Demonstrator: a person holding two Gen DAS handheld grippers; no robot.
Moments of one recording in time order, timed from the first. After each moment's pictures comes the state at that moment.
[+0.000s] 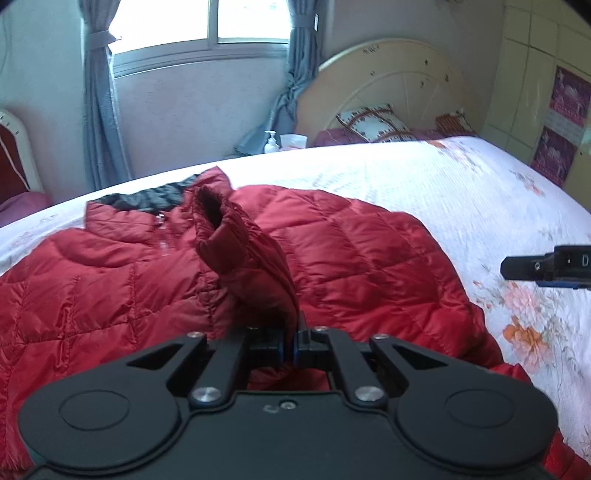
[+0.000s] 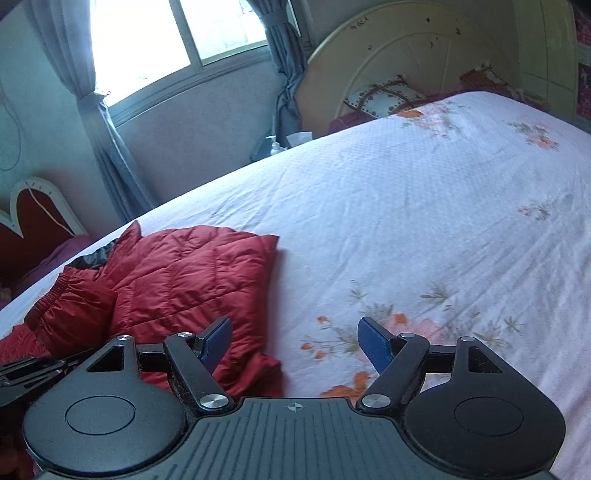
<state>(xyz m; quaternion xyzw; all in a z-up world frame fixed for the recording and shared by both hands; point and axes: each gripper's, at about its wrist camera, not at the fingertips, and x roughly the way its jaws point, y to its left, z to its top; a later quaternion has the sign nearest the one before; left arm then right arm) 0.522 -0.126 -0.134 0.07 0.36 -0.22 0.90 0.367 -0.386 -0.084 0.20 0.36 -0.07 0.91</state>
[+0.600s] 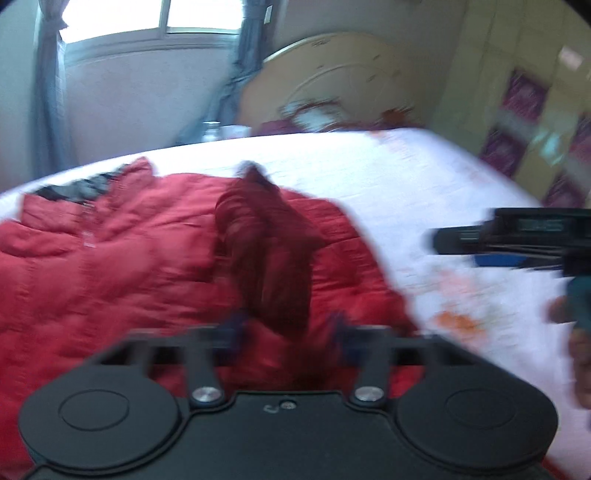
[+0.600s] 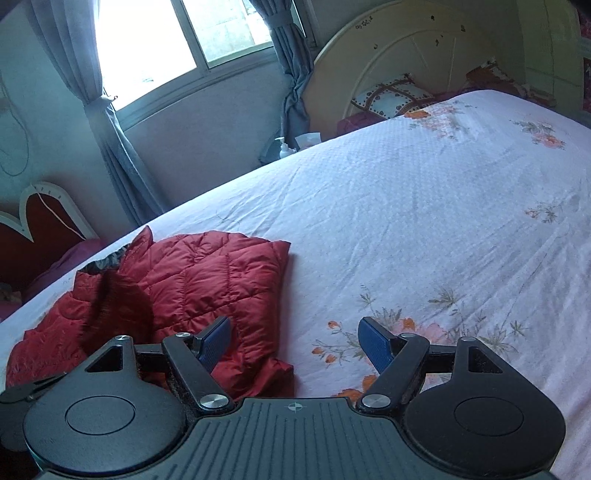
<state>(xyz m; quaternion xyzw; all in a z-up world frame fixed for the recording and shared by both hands) 0.505 -0.131 -0.135 0.02 0.37 -0.33 0.87 0.368 -0.381 -0.072 0.21 0.35 -0.05 0.91</state>
